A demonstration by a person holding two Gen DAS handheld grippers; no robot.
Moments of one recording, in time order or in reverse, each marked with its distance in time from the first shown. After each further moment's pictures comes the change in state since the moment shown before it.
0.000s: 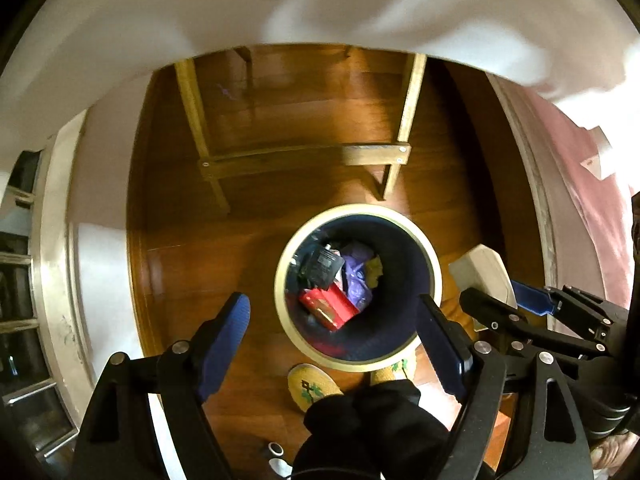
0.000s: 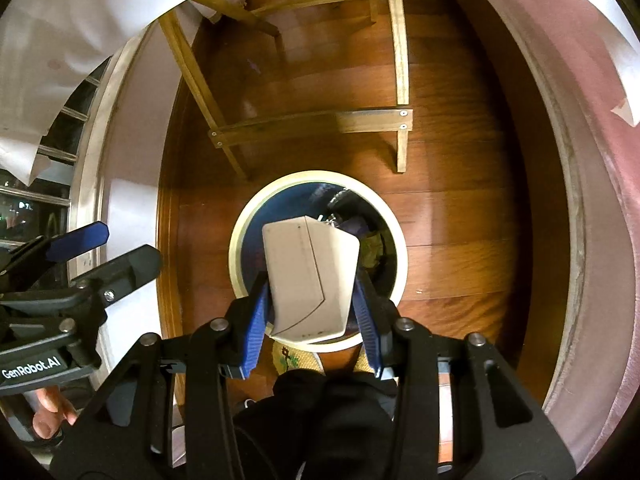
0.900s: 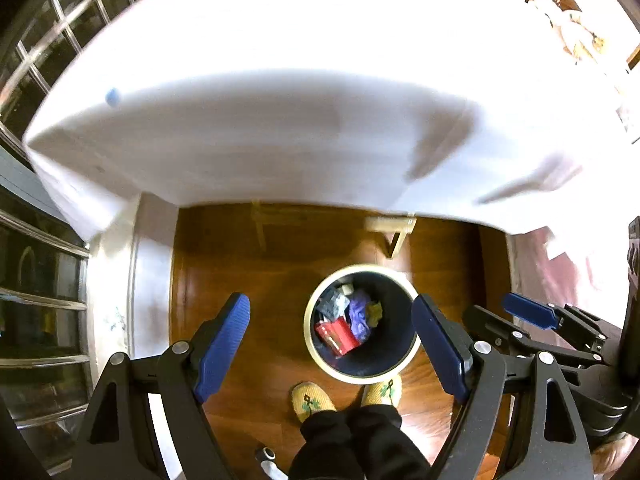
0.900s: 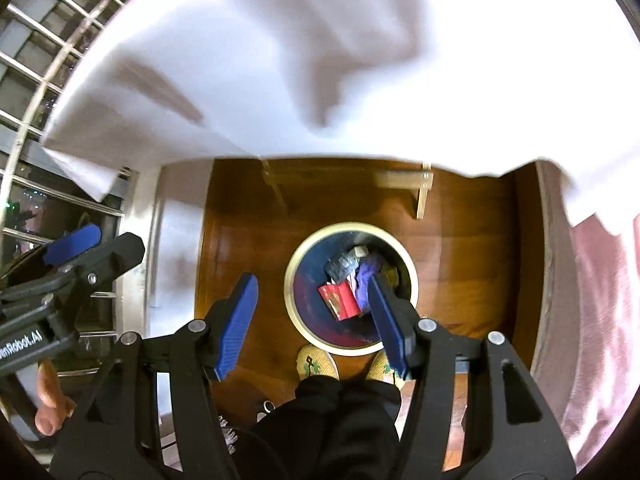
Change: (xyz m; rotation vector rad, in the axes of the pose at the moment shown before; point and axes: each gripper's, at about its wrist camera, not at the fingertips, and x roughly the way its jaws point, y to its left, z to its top) left arm -0.191 0.029 0.013 -0.125 -0.173 0.043; right arm -0.148 0.063 0.034 -0.087 -0.097 0.054
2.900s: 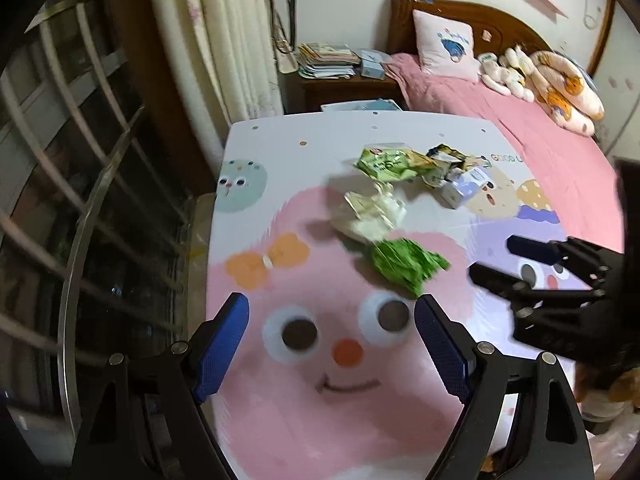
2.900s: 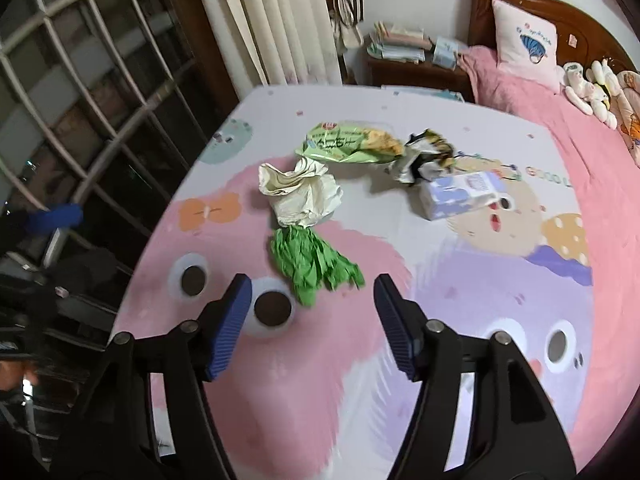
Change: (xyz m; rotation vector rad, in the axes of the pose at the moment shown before) left arm -0.146 0.123 0.421 0.196 -0.230 -0.021; right arm -0.102 0.182 0.413 -0.209 -0.265 -0.107
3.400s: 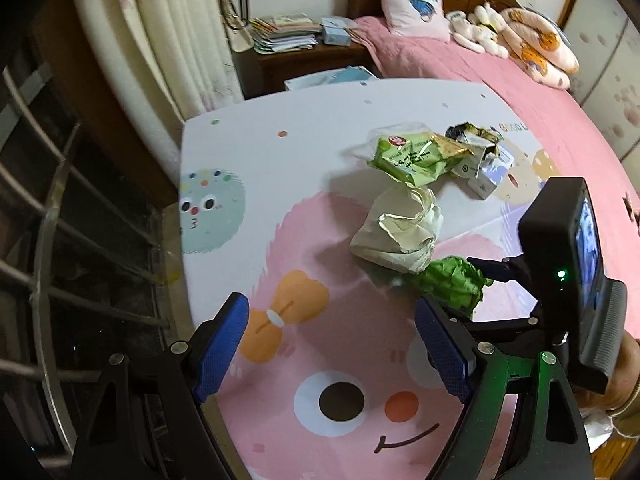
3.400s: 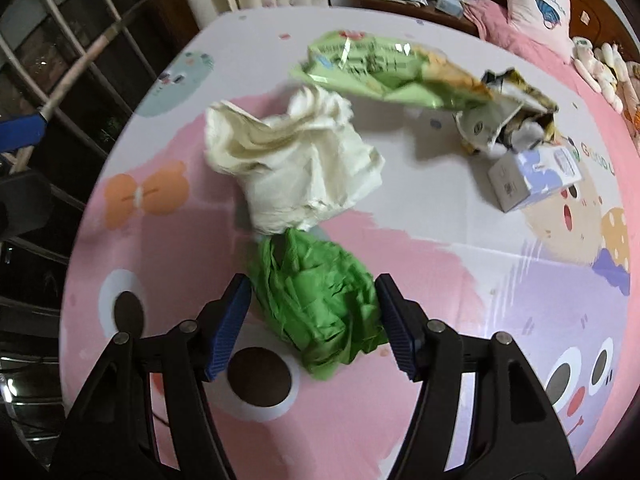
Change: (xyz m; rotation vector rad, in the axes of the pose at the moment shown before) left arm 0.117 0.042 0.066 0.151 0.111 -0.097; right arm 0.156 0.020 0.009 0.015 0.188 -0.095
